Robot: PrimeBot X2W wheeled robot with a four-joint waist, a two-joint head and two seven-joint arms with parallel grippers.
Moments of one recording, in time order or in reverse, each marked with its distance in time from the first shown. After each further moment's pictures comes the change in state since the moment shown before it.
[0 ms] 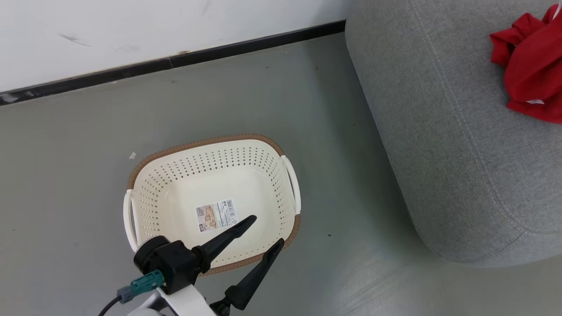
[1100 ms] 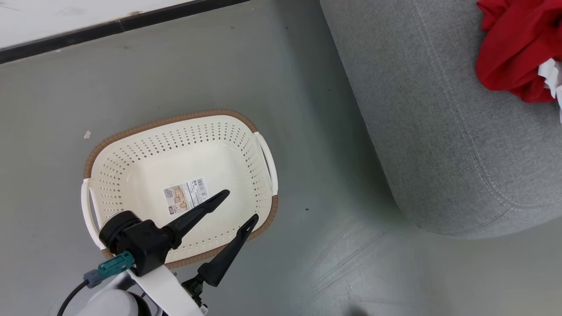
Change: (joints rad) left arm -0.043 0.094 0.064 -0.058 0.016 0.001 0.035; right arm 0.021 0.013 0.106 0.095 -0.151 0.000 -0.187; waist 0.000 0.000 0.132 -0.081
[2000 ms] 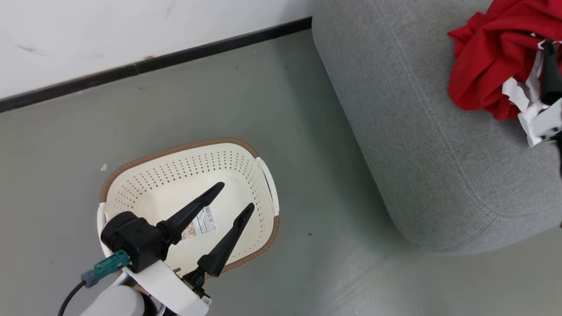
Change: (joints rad) left arm 0.000 -0.056 0.019 0.074 -0.010 0.007 -0.089; right arm 0.155 0.065 0.262 -0.054 -0.083 0.000 -0.169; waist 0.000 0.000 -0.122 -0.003
